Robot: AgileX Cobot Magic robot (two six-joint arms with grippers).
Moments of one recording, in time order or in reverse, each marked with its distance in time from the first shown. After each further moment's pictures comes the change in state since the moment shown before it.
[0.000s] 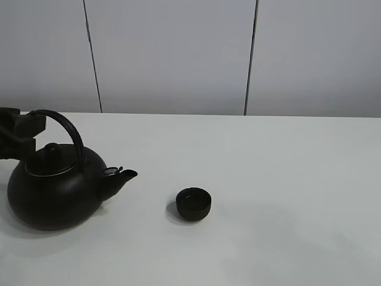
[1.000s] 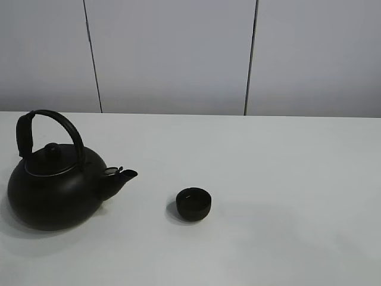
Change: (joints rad) left arm 0.145 -0.107 0.106 -0.074 -0.021 -0.123; right arm 0.000 0.000 0.000 0.000 0.000 0.000
